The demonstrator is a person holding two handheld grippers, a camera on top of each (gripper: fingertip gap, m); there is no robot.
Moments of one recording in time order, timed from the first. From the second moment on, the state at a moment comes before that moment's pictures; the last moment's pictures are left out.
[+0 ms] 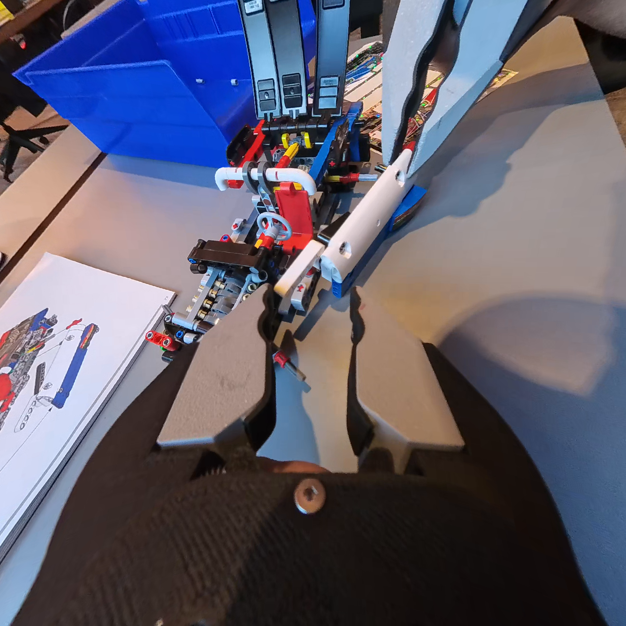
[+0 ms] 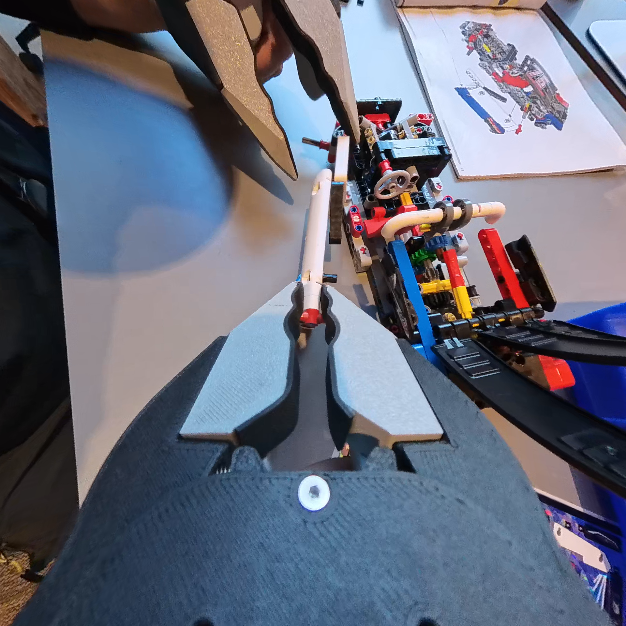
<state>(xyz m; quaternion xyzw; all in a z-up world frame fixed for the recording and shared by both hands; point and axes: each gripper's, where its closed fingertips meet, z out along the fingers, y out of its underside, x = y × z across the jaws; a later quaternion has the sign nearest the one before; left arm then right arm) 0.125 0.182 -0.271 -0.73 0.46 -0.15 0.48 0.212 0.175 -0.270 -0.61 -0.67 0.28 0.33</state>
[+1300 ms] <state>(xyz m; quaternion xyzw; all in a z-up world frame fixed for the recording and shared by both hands) 0.169 0.182 -0.284 -0.71 0.61 -0.09 0.33 0.214 0.177 -0.269 -0.57 -0.69 0.27 0.36</state>
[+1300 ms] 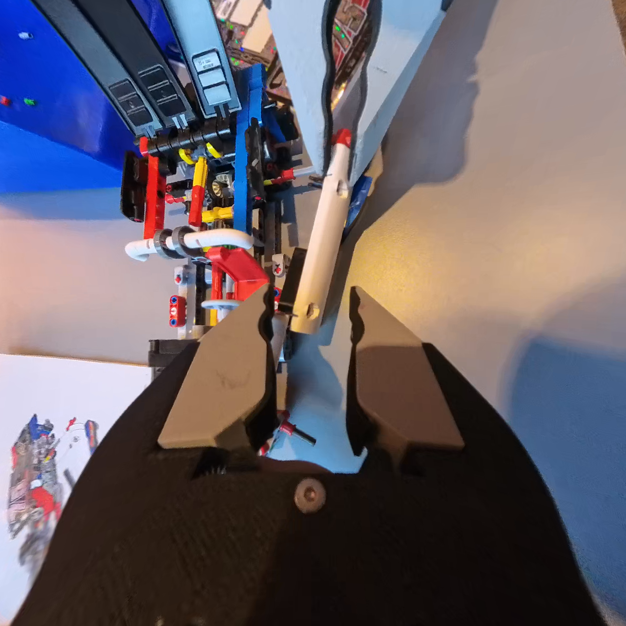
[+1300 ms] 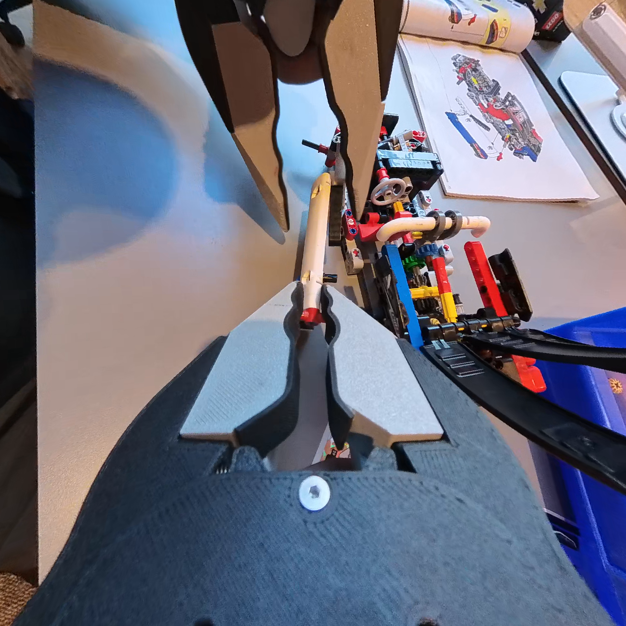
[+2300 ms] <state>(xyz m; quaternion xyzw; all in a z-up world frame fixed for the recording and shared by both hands) 0.180 0.160 -0.276 -0.77 0.52 -0.34 0.12 0.213 0.169 -0.268 -0.56 -0.70 0.26 0.35</state>
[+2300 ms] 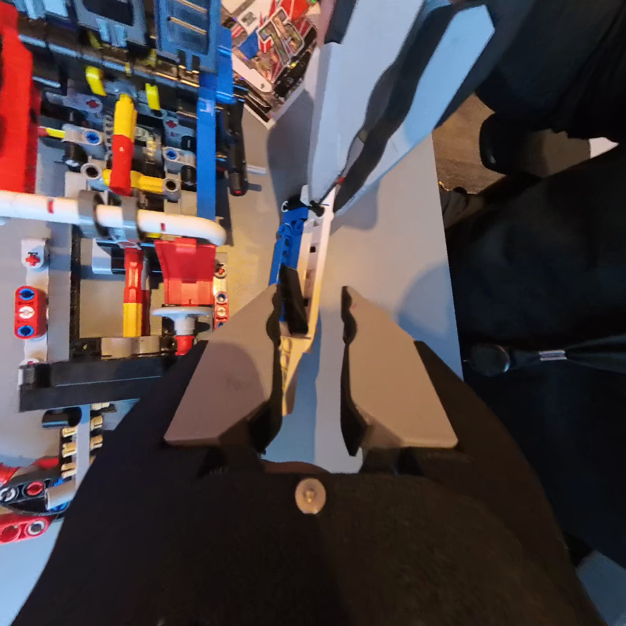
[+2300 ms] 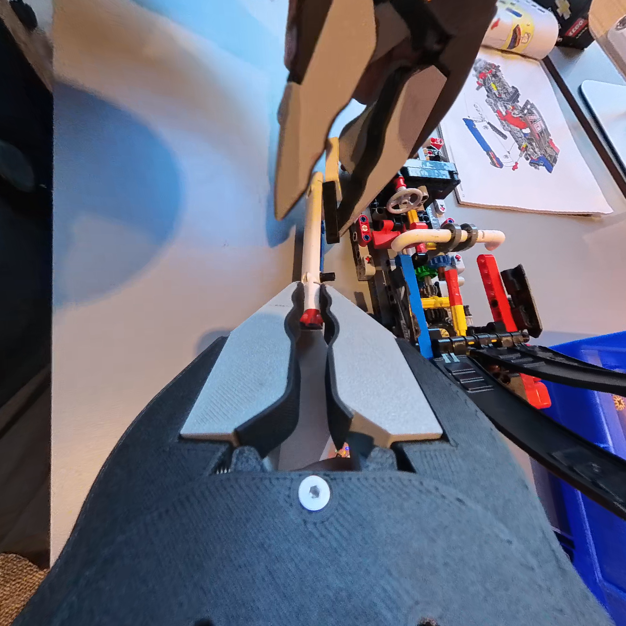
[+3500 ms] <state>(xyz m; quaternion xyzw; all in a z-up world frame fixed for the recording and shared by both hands) 0.181 0.129 -0.196 -0.60 0.44 -0.64 0.19 0.214 0.147 -0.240 -0.56 -0.65 0.42 0.29</state>
